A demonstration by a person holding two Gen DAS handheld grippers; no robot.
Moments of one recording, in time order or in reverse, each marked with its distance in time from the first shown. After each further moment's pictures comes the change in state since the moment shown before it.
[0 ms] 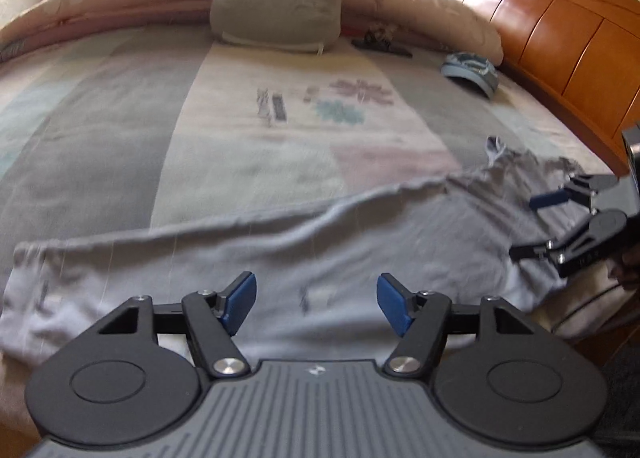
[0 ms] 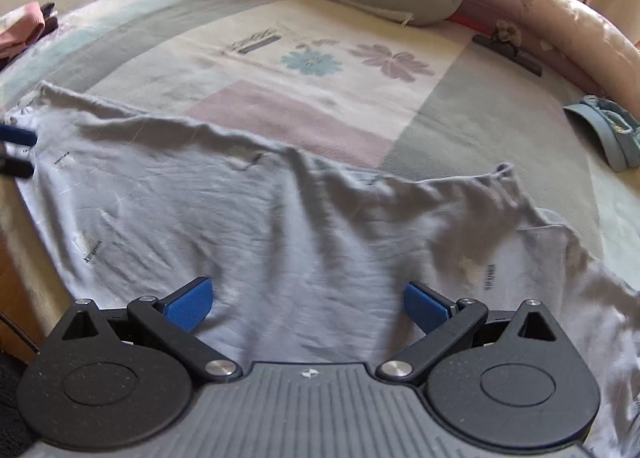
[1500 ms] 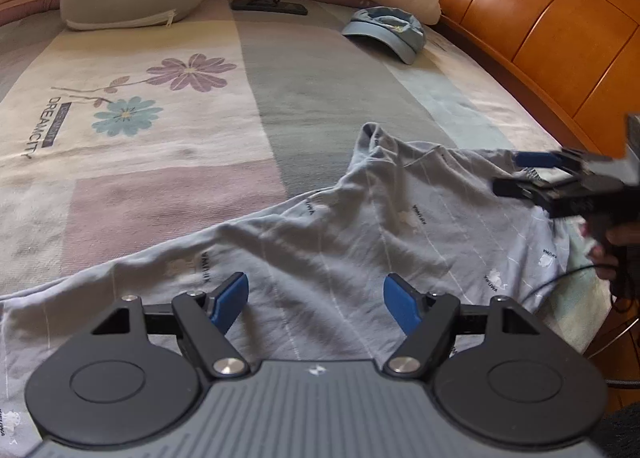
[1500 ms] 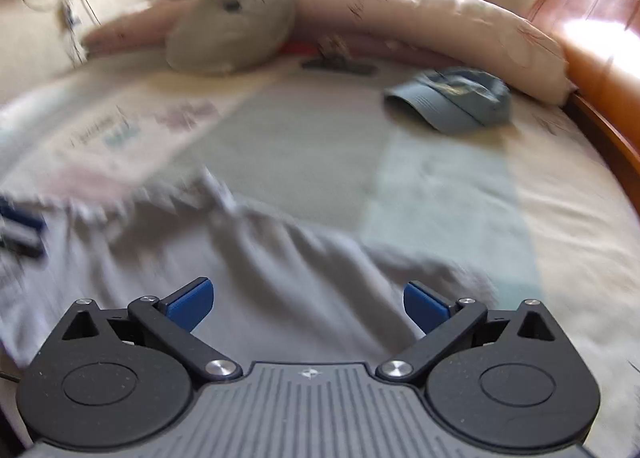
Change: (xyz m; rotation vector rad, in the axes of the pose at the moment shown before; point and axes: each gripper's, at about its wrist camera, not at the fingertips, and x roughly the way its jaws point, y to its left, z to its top) left arm 0.112 -0.169 0.058 0.037 0.132 -0.168; right arm -0.046 -0.202 -0.049 0.223 -0.179 -0.084
